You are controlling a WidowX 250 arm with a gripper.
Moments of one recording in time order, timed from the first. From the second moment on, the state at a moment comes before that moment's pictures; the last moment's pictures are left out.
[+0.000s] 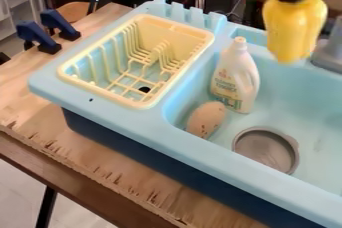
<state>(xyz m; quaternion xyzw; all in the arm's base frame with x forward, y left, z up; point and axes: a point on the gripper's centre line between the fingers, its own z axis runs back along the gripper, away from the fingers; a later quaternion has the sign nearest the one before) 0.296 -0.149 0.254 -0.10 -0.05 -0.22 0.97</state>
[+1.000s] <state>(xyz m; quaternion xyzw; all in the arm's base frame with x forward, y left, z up) 0.336 -0.161 0.162 -0.07 0.01 -0.22 0.97</state>
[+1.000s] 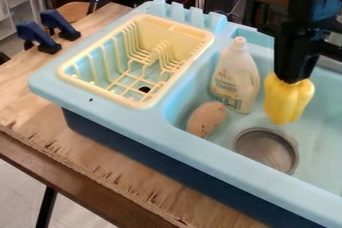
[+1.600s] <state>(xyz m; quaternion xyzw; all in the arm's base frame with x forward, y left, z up) 0.345 -0.176 0.142 -0.07 0.03 -0.22 0.97</state>
